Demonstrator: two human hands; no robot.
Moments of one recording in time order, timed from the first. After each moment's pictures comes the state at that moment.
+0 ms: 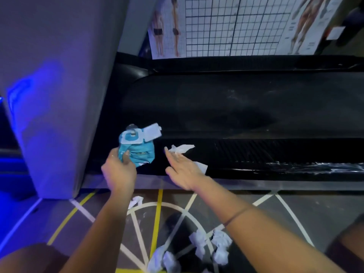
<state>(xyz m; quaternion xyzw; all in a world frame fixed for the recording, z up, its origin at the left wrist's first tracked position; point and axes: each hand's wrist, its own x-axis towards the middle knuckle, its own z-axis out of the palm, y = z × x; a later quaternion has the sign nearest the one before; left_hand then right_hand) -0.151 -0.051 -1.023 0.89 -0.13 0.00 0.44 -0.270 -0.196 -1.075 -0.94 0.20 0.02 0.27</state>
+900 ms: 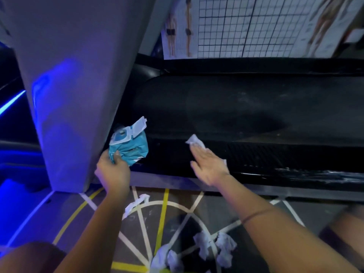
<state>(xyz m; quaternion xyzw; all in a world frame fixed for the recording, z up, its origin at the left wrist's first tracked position) -0.140 -0.029 -1.013 0.86 -0.03 0.03 0.50 -0.295 -0.251 -1.102 -0.96 0.24 0.01 0.15</state>
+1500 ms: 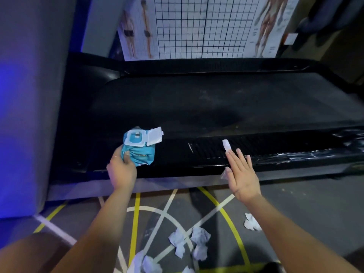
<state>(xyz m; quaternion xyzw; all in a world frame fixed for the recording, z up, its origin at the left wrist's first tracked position) -0.183 -0.109 -1.062 0.84 -0.20 -0.06 0.49 -0.498 -0.291 -1.127 -0.89 0.43 -0.16 0.07</state>
